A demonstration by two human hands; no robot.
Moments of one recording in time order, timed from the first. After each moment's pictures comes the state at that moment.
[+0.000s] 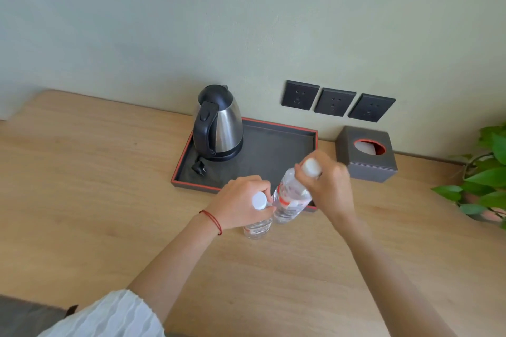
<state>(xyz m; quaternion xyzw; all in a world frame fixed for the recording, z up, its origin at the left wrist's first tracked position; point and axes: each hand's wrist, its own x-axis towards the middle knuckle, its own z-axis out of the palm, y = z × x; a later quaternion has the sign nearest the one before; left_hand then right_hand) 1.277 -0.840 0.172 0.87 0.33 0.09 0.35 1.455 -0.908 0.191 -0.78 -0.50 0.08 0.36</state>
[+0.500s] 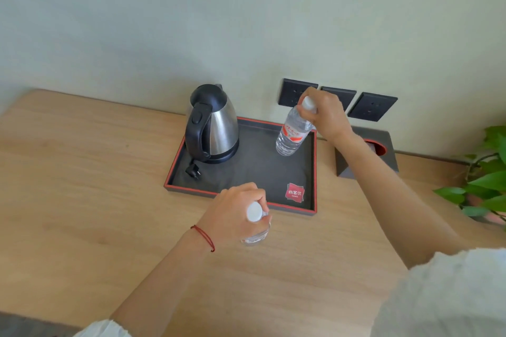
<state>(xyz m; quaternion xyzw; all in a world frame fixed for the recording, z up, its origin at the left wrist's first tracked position) 1.276 -0.842 0.174 0.85 0.36 0.09 0.37 1.544 -0.783 0.203 -0.74 -0.59 0.11 0.30</state>
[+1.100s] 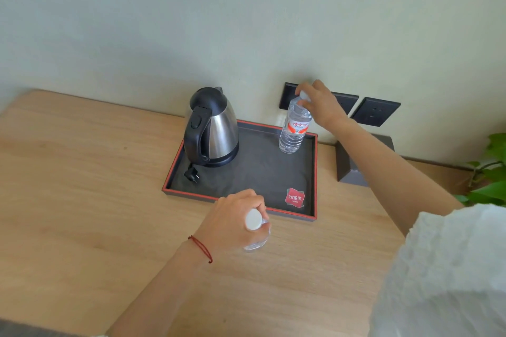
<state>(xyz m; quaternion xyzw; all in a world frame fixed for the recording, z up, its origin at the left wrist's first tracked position) 1.276 -0.845 0.174 0.83 0.37 0.12 0.40 1.566 -0.738 0.197 -0.76 -0.60 0.12 0.20</state>
